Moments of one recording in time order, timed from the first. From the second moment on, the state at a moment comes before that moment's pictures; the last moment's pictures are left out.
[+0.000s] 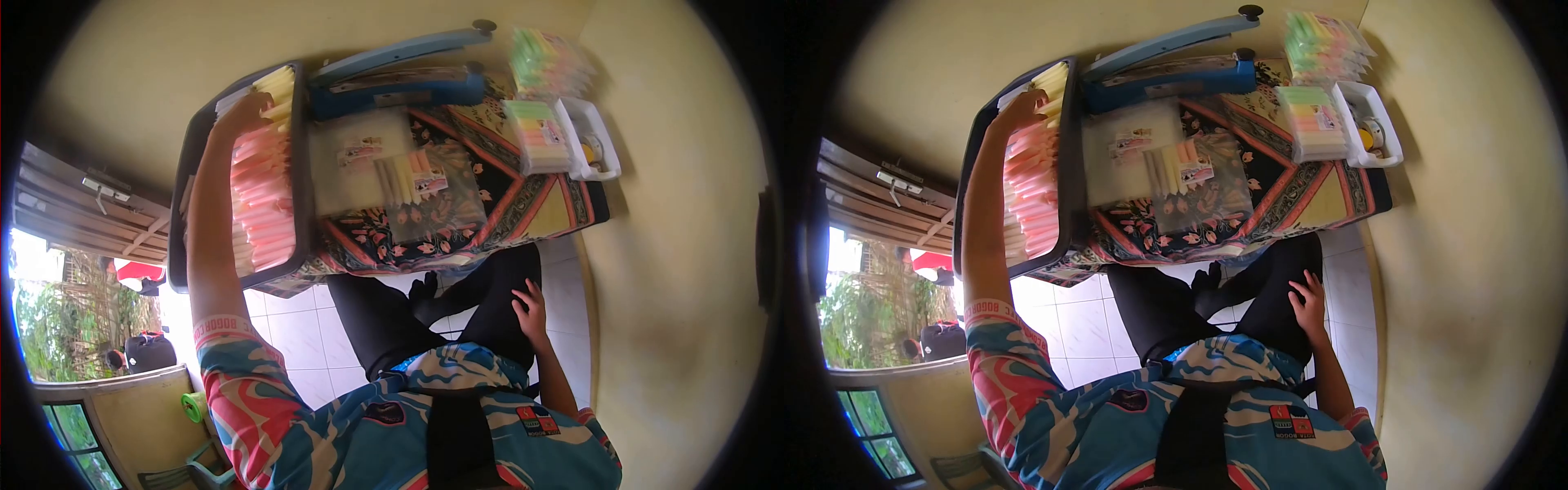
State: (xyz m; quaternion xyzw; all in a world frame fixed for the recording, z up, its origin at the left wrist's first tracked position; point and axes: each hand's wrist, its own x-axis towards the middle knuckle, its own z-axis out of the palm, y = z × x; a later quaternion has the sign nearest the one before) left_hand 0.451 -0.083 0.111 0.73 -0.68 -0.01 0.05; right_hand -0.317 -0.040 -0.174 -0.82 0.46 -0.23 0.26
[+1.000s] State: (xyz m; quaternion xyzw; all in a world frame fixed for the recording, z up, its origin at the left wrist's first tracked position) left_hand 0.467 -0.090 0.118 0.76 -0.64 -0.07 -0.01; right_hand -0.316 -0.040 -0.172 -0.81 0.47 -0.24 0.27
